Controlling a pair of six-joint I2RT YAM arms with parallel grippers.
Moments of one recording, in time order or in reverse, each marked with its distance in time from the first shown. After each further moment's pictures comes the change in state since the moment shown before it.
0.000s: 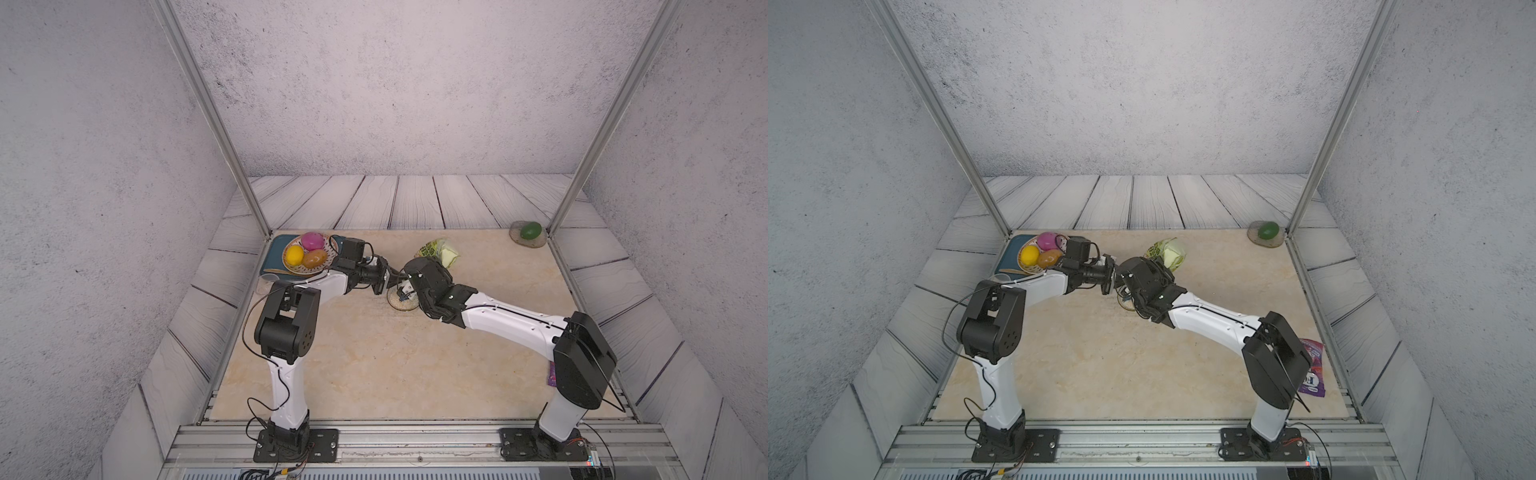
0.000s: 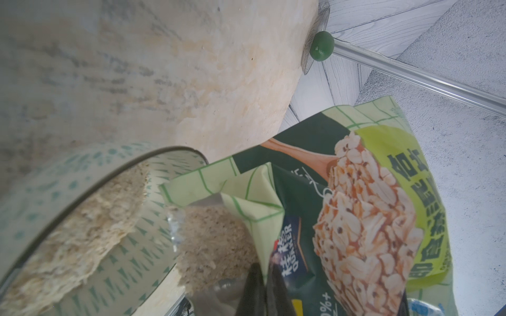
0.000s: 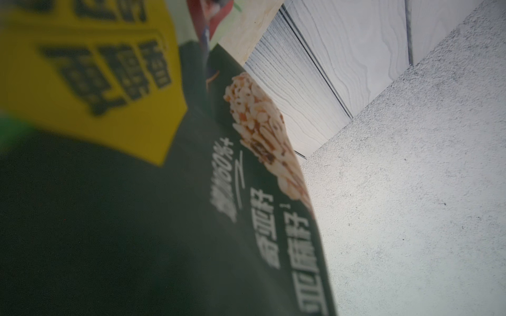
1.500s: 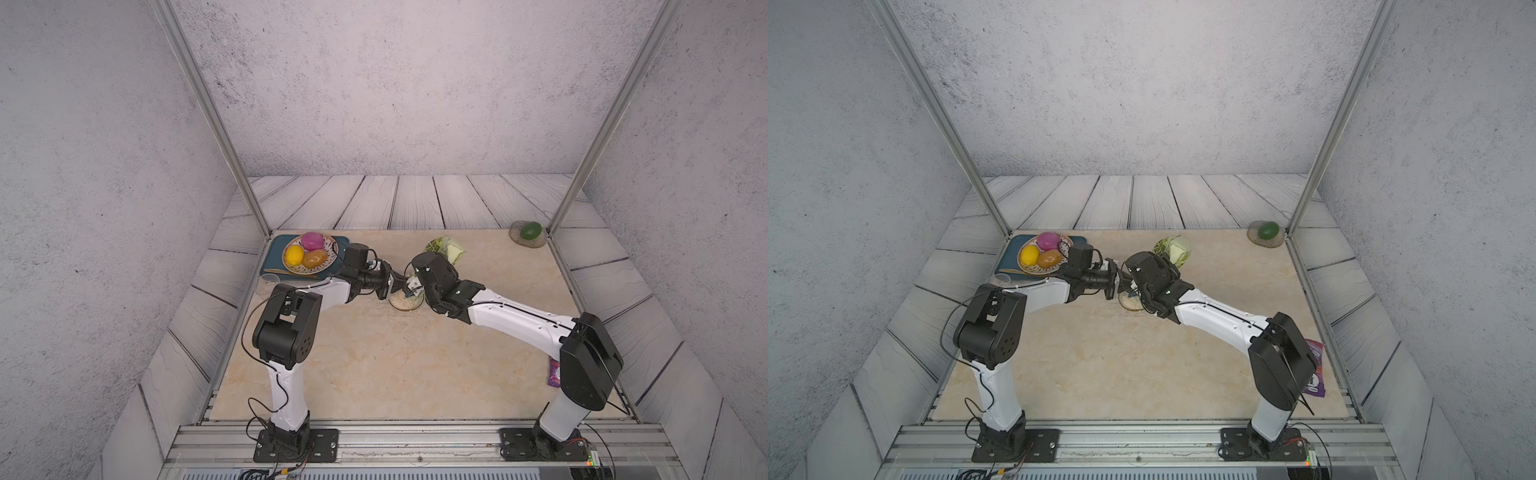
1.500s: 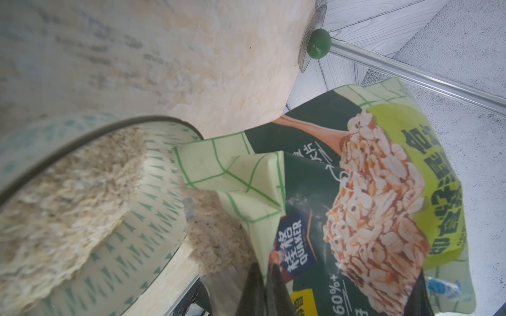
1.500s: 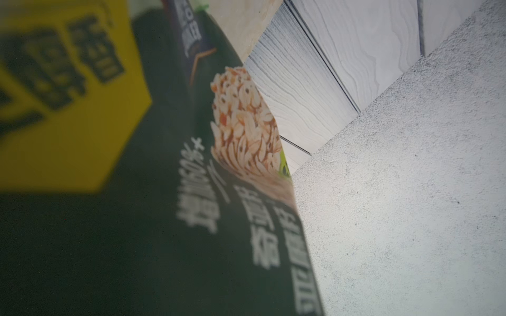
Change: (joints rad) left arm -0.045 -0.042 -0.089 0.137 -0.047 -0.089; right arm -0.040 -0.034 -0.005 -0.027 -0.046 -0.021
